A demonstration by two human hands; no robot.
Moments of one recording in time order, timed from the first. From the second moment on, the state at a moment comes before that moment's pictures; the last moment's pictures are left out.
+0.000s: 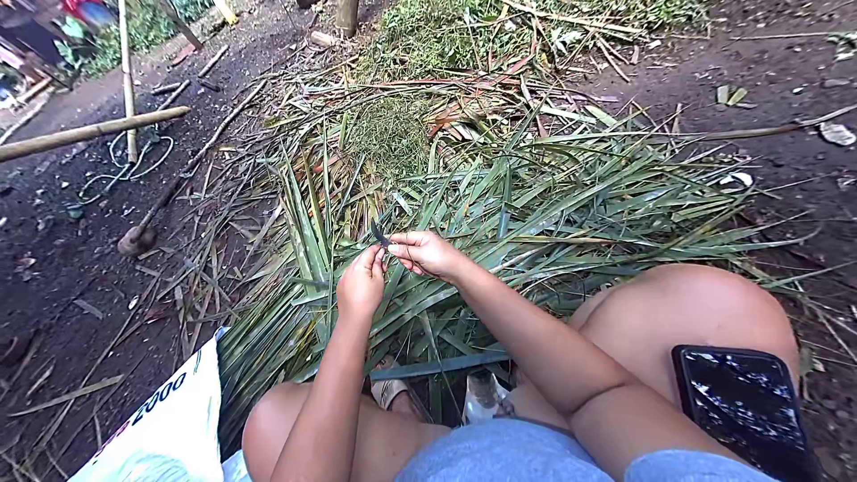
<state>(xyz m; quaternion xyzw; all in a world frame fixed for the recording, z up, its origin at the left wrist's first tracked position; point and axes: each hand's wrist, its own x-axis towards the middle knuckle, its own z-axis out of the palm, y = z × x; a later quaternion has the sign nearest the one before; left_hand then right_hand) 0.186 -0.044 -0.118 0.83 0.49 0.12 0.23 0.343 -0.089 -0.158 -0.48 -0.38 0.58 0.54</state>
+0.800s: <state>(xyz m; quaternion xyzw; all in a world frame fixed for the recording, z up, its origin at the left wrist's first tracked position) -0.074 0.003 -0.076 0.82 0.54 0.12 0.14 0.465 -0.113 -0.145 -0.45 -0.15 0.44 0.76</state>
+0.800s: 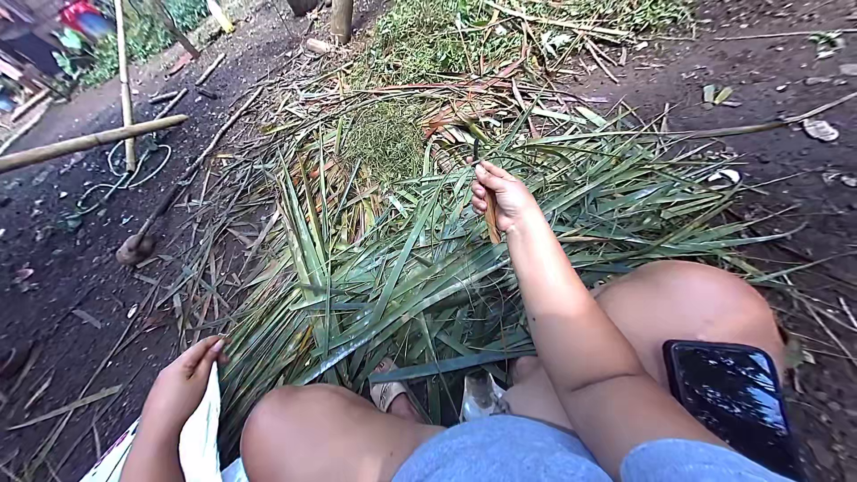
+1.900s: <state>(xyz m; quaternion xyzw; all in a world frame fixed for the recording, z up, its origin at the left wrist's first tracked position) 0.079 -0.125 -0.099 0.79 0.54 0.24 0.15 0.279 -0.120 -0.136 -0.37 -0.41 0.64 0.53</state>
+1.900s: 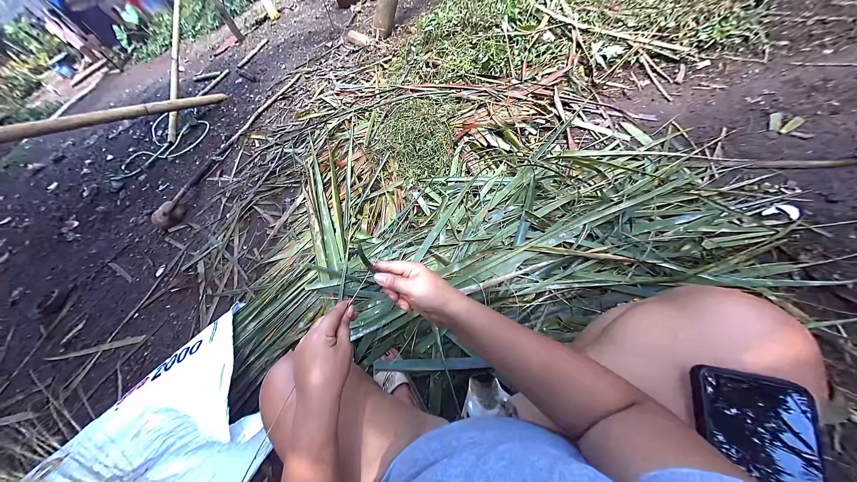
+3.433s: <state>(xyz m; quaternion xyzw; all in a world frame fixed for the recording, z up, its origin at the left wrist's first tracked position) -0.152 -0.069 -0.032 0.70 0.58 0.41 -0.01 0.494 -0.126 -0.163 -0.34 0.06 0.34 0.87</state>
